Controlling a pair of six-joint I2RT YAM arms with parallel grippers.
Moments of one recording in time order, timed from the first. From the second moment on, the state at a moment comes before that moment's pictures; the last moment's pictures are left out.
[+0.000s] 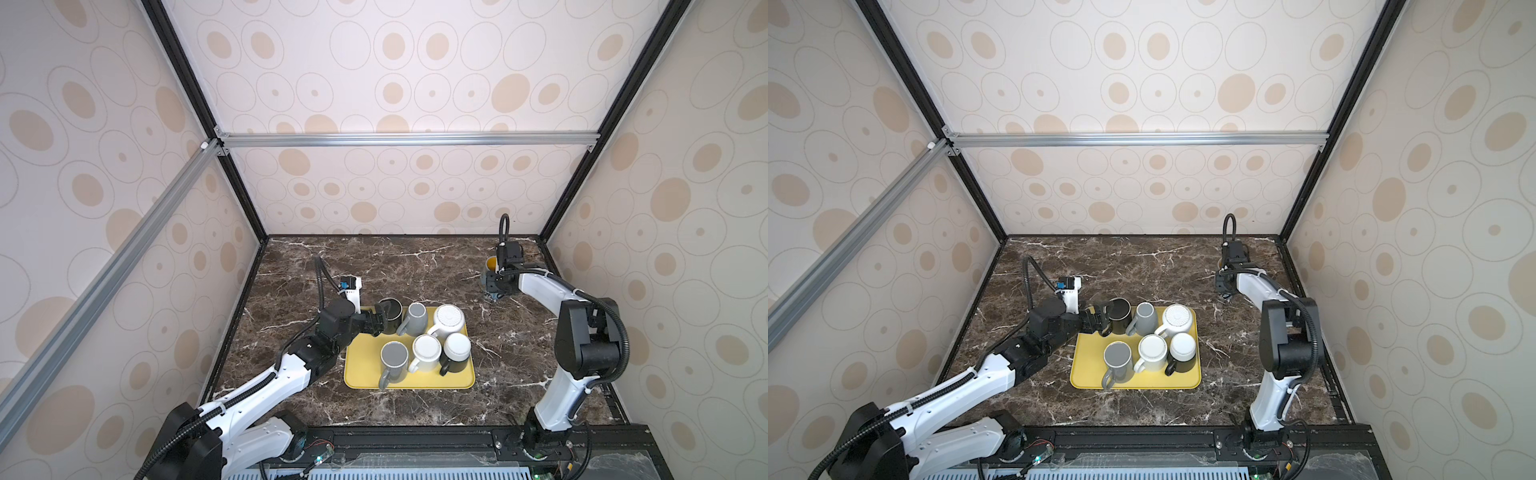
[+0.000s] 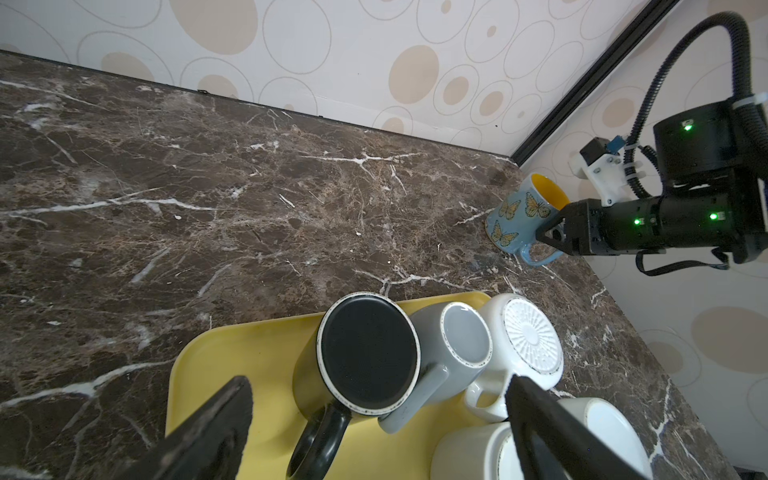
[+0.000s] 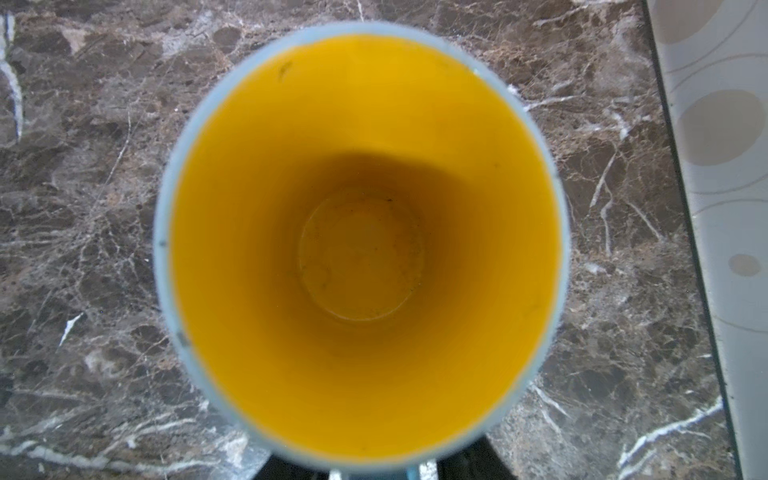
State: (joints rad) left arm -0.62 1.07 0.60 0.08 -0.12 -0.49; right arm 0.08 1.81 1.28 -0.49 0.21 0.14
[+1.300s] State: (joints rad) left arm -0.67 0.95 0.63 -0.29 -0.24 -0.46; right arm 0.66 0.99 0.97 -0.60 0.06 0.39
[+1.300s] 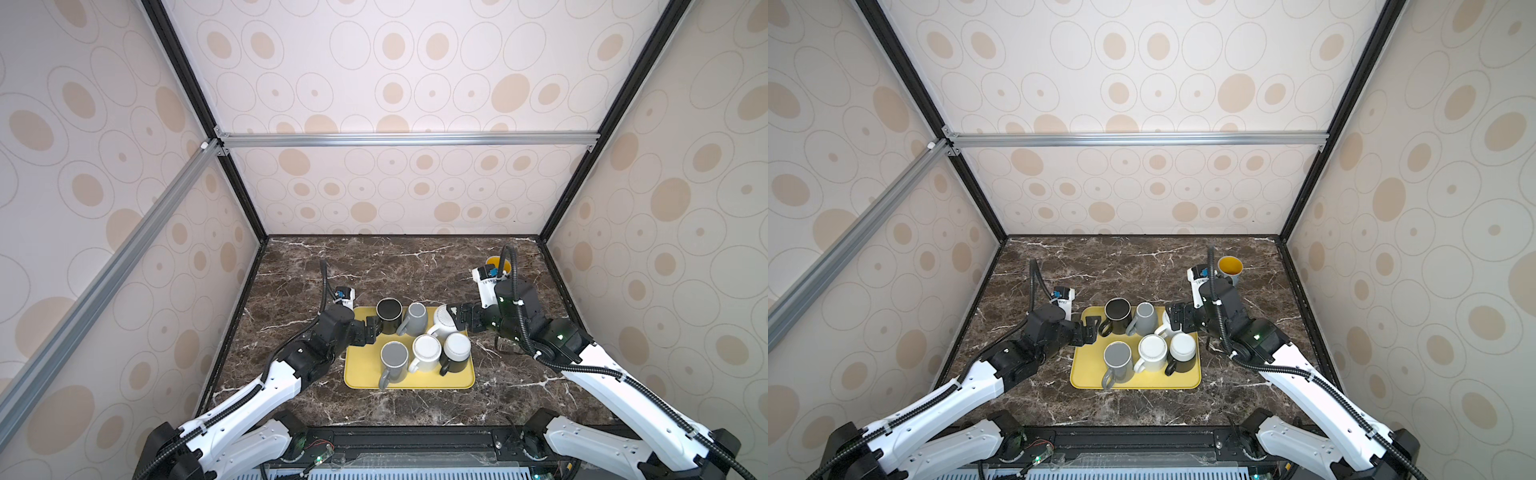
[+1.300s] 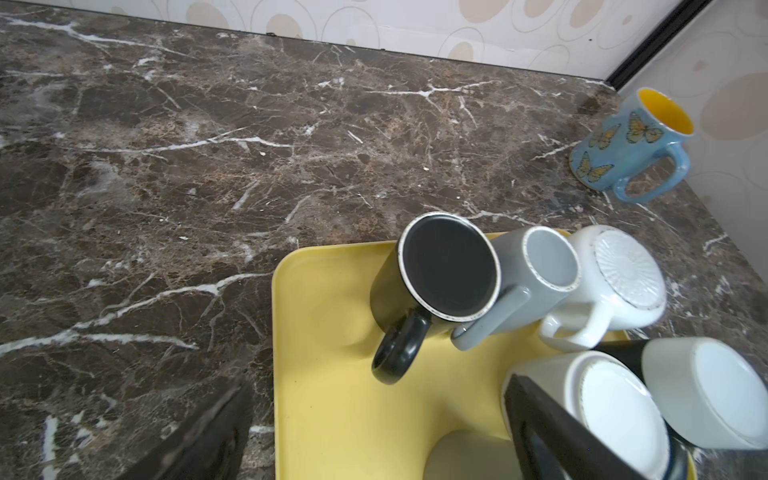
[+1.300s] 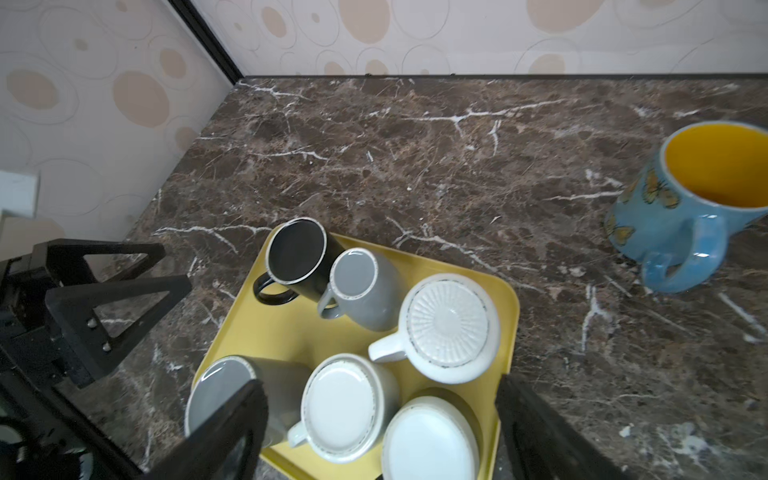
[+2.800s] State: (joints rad) left arm -1.19 1.12 0.70 -0.63 -0.37 -0.71; right arm 0.89 1.00 0.83 -0.65 0.05 0.58
